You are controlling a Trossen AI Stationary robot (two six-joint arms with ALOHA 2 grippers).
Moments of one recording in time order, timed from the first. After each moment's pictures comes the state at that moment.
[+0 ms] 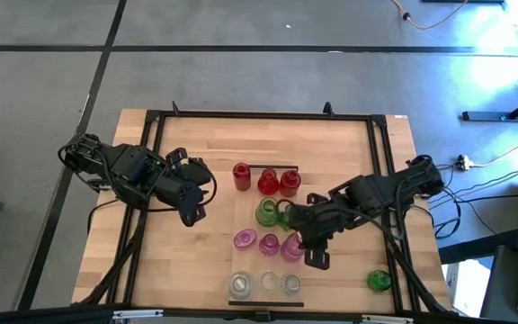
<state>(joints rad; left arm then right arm) -0.40 1.52 1.89 -1.57 -0.45 -0.72 0.44 1.80 2.10 -1.40 -0.09 0.62</state>
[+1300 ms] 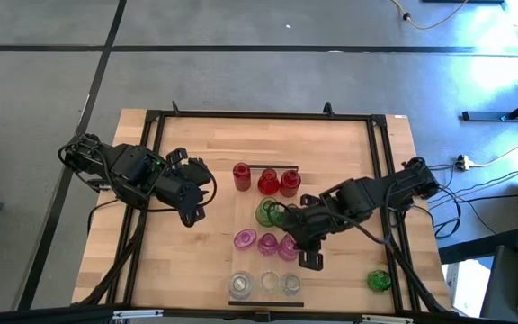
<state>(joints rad) -0.40 1.52 1.89 -1.57 -0.45 -0.70 0.42 1.85 2.10 -1.38 -0.09 0.57</state>
